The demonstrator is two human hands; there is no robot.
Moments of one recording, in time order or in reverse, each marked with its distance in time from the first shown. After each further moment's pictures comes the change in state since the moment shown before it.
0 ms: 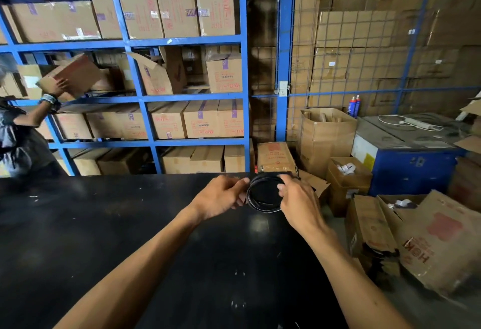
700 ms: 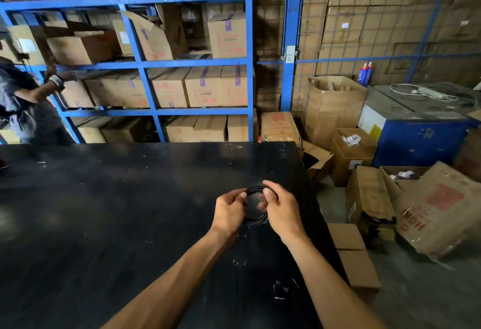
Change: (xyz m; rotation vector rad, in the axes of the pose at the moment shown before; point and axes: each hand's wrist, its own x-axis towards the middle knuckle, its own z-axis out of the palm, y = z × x) left_hand -0.050 -0.056 0.106 -0.661 0.364 -0.310; right_hand -0.071 -0.011 0.064 0.667 -0.150 0.438
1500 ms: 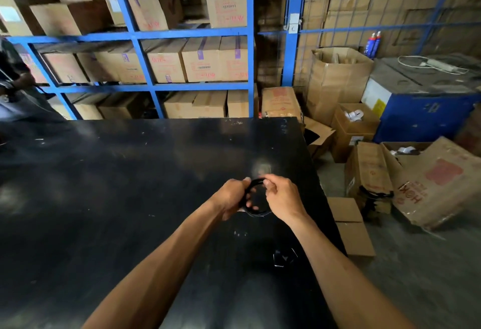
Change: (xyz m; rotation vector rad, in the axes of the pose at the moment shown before) left_hand 0.019 -0.019 -0.011 0.065 -0.265 -0.432; right_hand 0.003 0.050 0.009 -0.251 -0.070 -0.106
